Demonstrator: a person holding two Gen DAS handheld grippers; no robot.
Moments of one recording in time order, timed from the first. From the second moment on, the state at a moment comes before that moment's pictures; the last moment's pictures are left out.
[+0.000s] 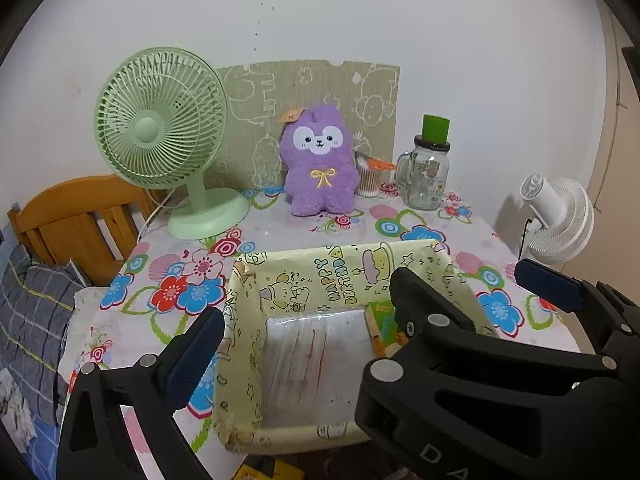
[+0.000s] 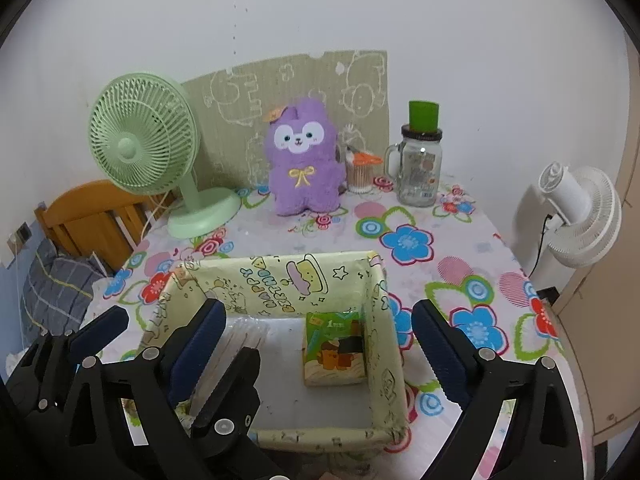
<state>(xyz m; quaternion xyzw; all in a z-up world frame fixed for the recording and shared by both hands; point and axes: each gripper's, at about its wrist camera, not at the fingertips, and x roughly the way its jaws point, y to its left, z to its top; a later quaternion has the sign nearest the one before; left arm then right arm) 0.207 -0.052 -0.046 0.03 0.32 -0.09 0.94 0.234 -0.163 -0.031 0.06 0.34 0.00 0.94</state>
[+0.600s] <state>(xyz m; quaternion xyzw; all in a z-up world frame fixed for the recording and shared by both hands) 0.152 -0.053 -0.018 0.03 0.28 -0.09 0.95 0.174 -0.165 0.003 0.06 0.30 -0.01 0.95</state>
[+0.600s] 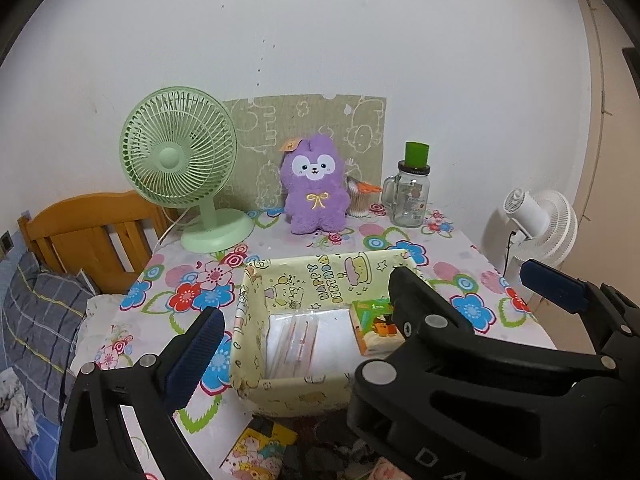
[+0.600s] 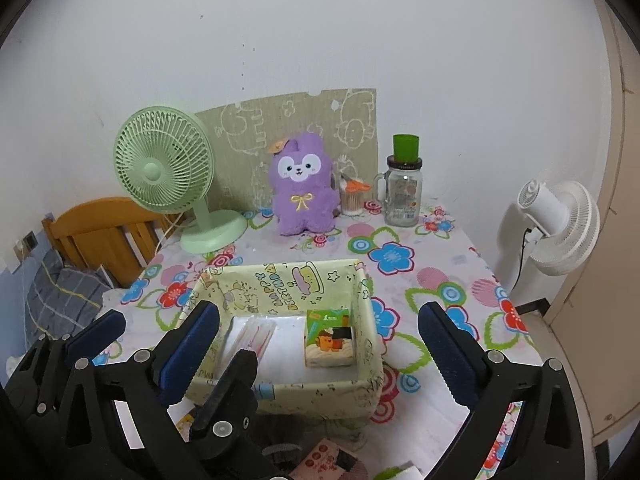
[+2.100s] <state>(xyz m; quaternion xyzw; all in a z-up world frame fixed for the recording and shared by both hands) 0.049 -0.075 -0.082 0.03 0.30 -0.11 0.95 0.060 -0.184 -0.058 0.05 0.30 -0.02 0.95</state>
